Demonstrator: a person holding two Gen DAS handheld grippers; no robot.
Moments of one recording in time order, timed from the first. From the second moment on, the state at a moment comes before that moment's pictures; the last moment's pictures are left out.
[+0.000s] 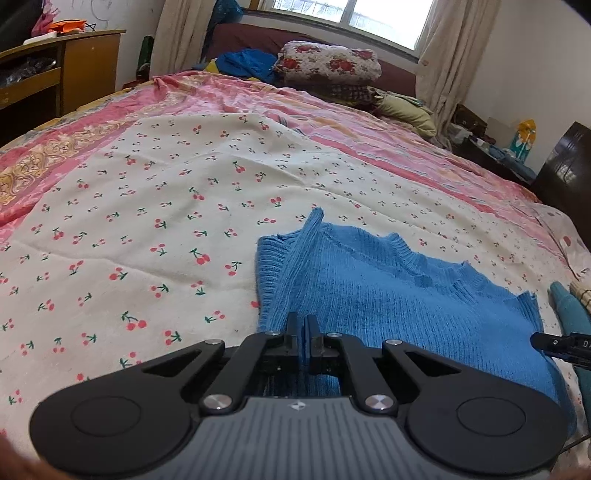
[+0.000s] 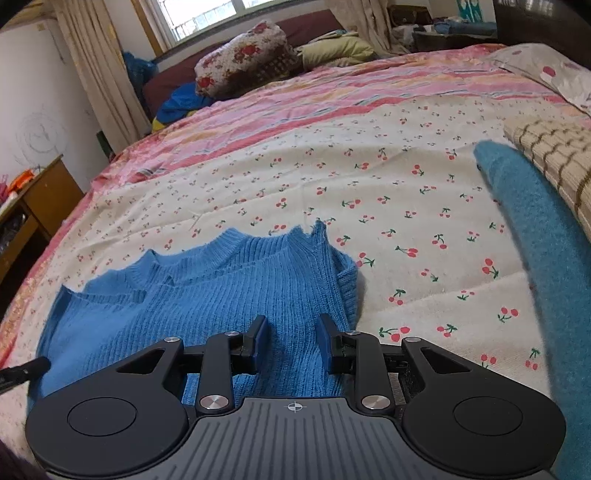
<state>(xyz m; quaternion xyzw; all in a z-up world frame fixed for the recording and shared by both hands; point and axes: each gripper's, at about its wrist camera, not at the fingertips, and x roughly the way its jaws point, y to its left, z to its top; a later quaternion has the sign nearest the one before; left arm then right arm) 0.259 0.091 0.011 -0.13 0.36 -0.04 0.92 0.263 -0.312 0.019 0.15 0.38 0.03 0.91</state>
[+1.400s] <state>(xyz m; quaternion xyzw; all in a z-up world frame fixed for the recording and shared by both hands) 0.229 0.084 0.010 -0.04 0.36 -0.03 0.93 0.233 -0.277 0.031 0.05 0.40 0.00 0.92</state>
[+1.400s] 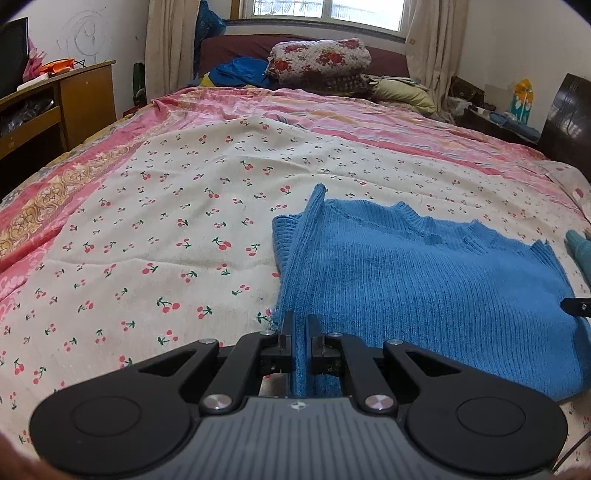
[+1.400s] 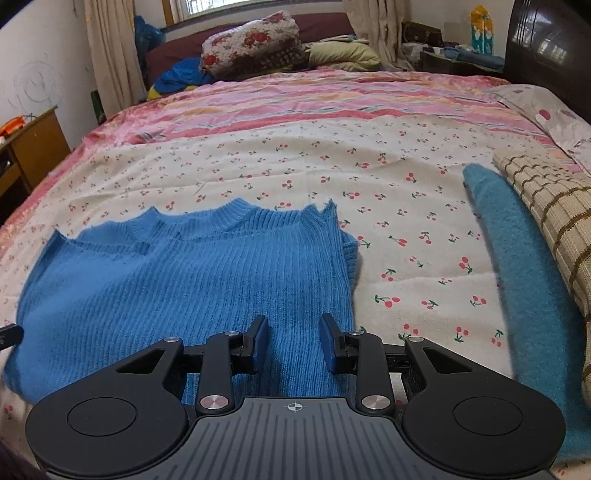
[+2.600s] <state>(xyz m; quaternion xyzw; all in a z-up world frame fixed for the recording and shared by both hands) 0.223 0.105 0.006 -0.08 0.37 -0.06 0.92 0.219 -0.270 0.041 0.05 0.40 -0.02 0.92</state>
